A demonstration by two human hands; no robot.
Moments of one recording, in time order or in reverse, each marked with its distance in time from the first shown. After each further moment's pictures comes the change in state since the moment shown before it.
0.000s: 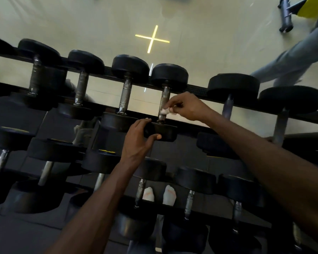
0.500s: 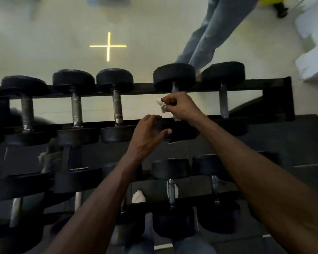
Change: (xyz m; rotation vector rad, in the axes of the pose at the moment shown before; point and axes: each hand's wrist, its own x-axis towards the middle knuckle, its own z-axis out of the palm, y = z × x) left_hand 0.002 0.113 0.077 -0.030 -0.298 0.280; right_hand -0.116 0.051 -0.036 0.243 0.452 0.343
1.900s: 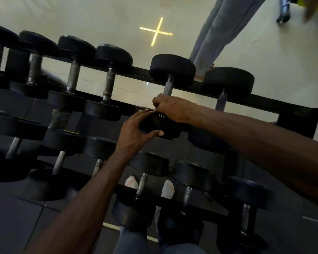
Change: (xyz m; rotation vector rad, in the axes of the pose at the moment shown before) left_hand -0.013 0.051 0.087 0.012 0.279 -0.258; right_hand 0.035 0.058 -0.056 -0.874 -0.591 -0.957
